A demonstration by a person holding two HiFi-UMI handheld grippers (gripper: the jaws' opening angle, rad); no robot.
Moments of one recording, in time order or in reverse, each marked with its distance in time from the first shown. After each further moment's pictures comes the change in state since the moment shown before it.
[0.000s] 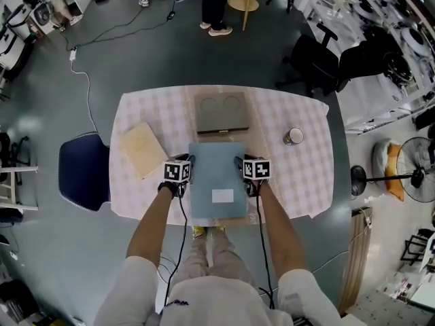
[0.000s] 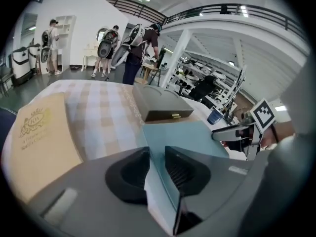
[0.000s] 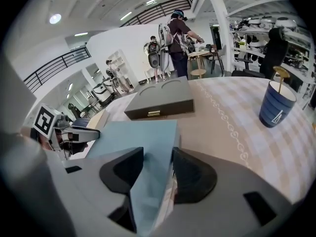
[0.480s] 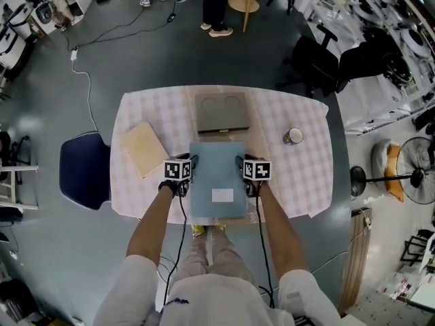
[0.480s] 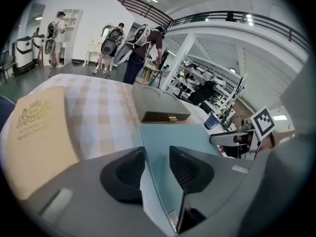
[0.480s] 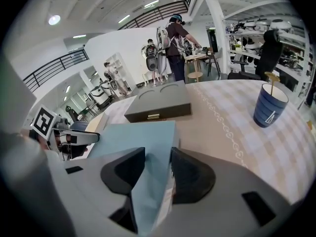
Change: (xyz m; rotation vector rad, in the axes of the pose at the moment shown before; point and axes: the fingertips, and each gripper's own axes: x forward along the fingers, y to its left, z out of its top) left arm -0.004 -0.009 0.002 -0.075 -0.016 -0.037; right arm -0.012 0.002 0.003 0.018 -0.026 -0.028
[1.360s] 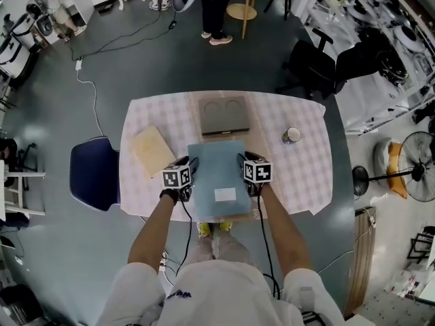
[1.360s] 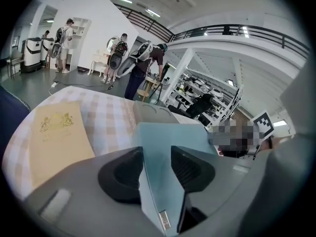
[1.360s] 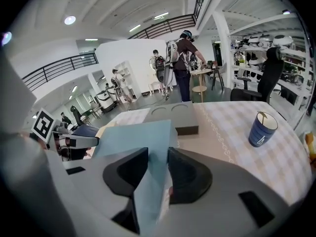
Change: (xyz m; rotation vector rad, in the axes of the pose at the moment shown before) left arm -0.062 -0.014 0.015 -0.031 -0.136 -0.006; right arm -0.048 0.042 0.031 -0.071 -0.118 0.018
